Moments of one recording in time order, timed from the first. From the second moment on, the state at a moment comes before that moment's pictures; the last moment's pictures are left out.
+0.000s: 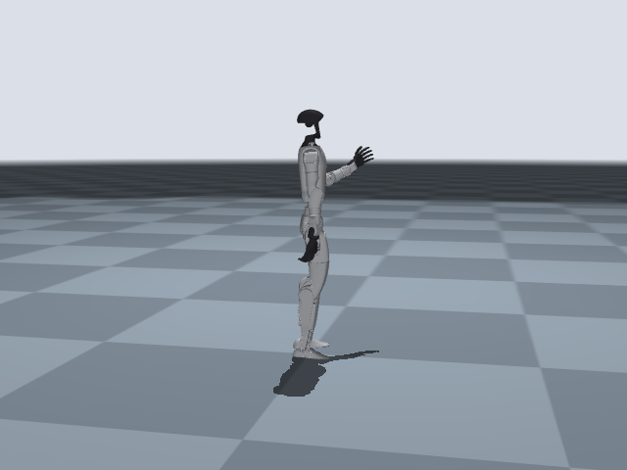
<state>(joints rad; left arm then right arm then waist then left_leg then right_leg) -0.30 0.36 0.63 0.14 -0.22 -0.13 0.30 -0.03 -0.15 -0.04 1.64 -0.98 0.05 0.20 -0.11 0.04 -0.15 -0.07 -0.02 0.17 0.03 -0.06 -0.01 -0.01 -0.05 -0.37 -0.01 -0.09 0.02</state>
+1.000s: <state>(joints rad) -0.49 0.48 0.39 0.13 0.57 0.02 0.24 -0.03 -0.13 -0.03 1.63 -1.00 0.03 0.18 -0.12 0.03 -0.15 -0.06 -0.01 0.19 0.03 -0.07 -0.01 -0.01 -0.04 -0.36 -0.01 -0.09 0.02</state>
